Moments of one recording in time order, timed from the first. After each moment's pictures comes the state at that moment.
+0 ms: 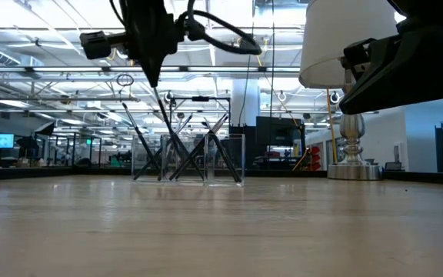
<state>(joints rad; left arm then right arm) -0.20 1.90 1.64 -1.57 -0.77 0.73 0.65 1.54 0.62 0.27 0.55 0.11</state>
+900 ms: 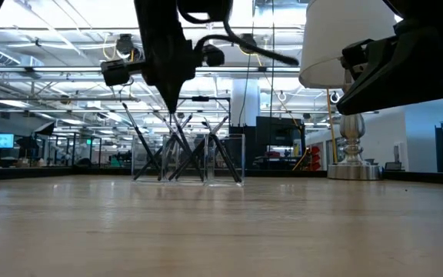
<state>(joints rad) -0.15 1.94 1.59 -1.28 -0.70 0.95 0.65 1.54 0.62 0.27 0.55 0.11</state>
